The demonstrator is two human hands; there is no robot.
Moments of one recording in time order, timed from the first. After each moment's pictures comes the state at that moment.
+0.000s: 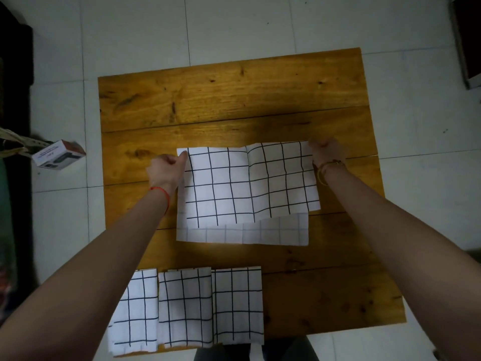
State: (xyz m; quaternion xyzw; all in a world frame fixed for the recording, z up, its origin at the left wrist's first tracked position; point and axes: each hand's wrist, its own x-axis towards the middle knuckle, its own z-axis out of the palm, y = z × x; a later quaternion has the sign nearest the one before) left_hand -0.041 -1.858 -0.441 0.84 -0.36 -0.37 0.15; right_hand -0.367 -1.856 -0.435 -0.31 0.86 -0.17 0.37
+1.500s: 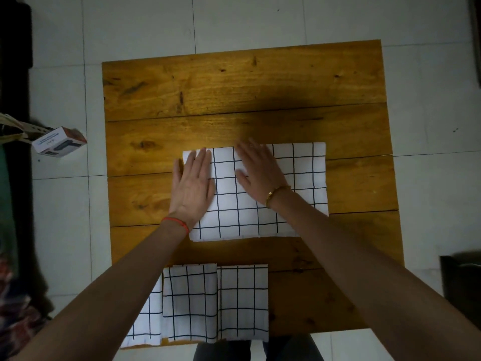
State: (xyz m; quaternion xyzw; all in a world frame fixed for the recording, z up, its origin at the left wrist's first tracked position) left_hand -0.046 -1.798 -0.458 0.61 -0.78 -0.15 -0.08; right_hand -0.236 -1.824 -0.453 -0.79 0.56 0.03 0.24
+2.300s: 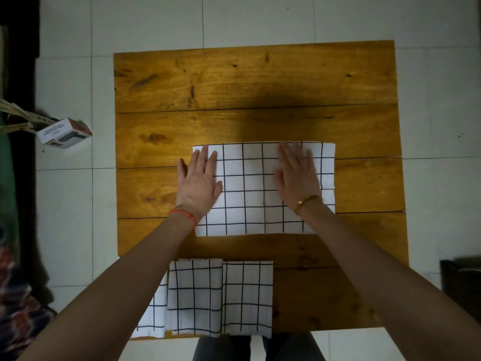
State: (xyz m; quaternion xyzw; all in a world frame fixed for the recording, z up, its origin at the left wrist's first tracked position) left_hand -0.040 -1.797 -0.462 0.63 -0.74 -0.18 -0.15; right_hand -0.283 -1.796 -0.470 -0.74 0.65 0.15 0.15
